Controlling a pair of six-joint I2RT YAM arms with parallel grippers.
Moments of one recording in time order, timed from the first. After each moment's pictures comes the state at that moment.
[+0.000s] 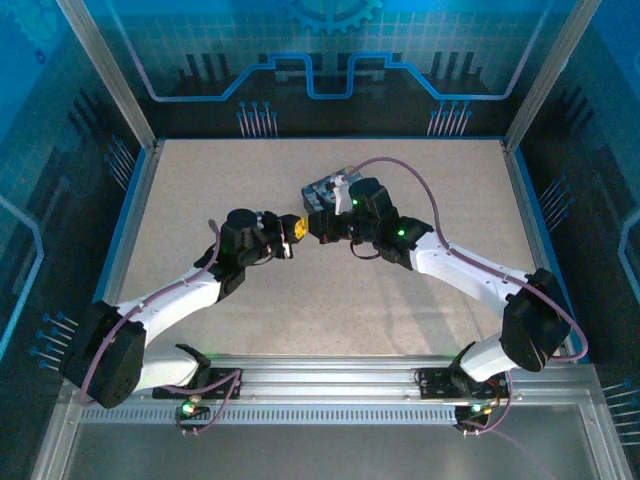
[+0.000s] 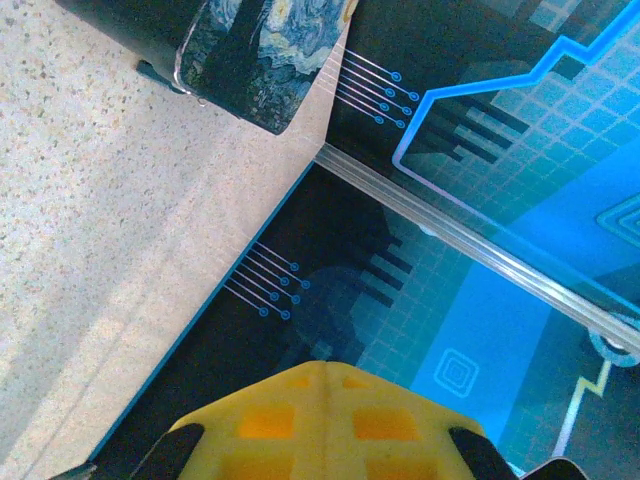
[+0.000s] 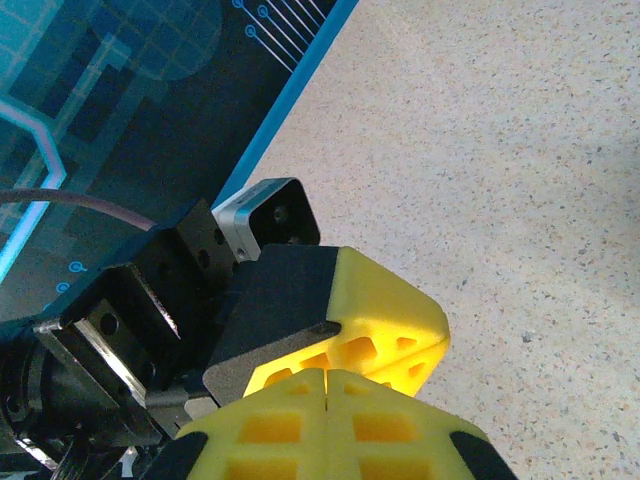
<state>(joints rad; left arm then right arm) -0.47 1.27 0.63 0.34 0.26 -1.96 0.72 1.48 1.13 -0.11 -0.31 0.59</state>
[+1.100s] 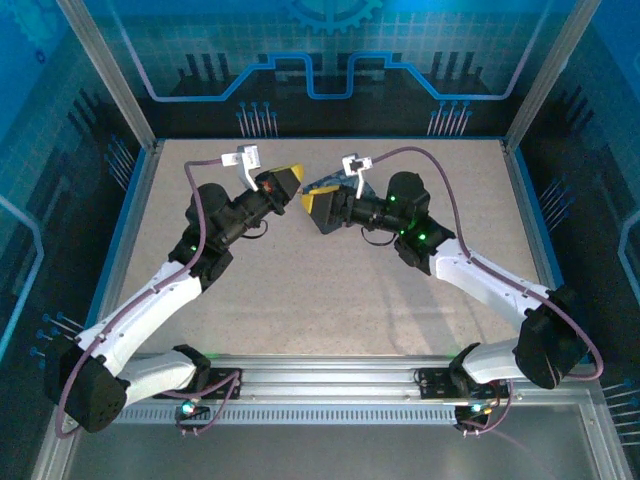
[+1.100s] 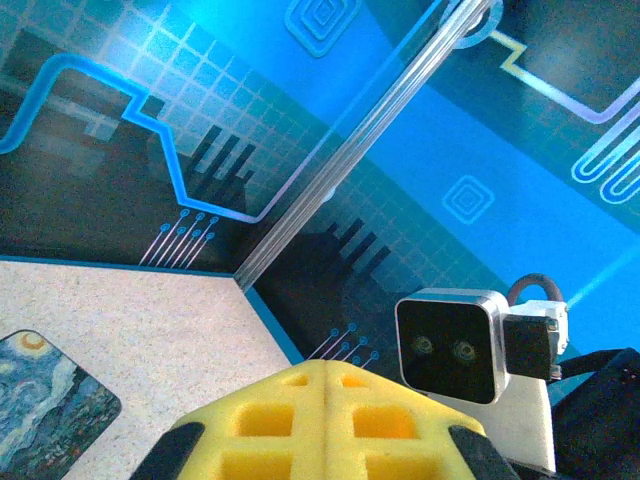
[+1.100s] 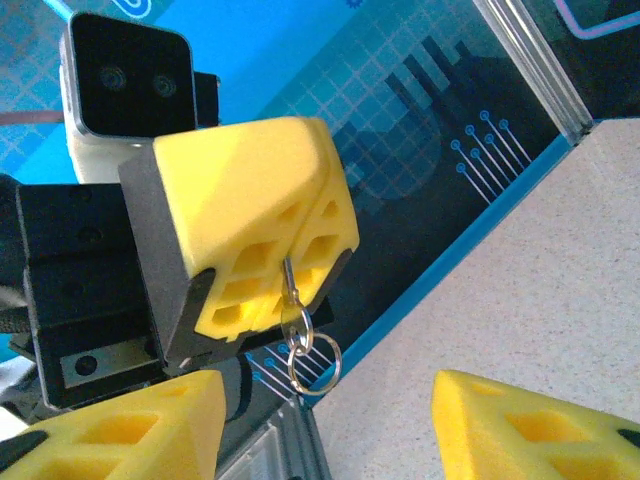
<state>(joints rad) -0.48 1.13 0.91 0.36 0.25 -0.74 0.63 1.37 1.03 0.36 -0.61 0.75</state>
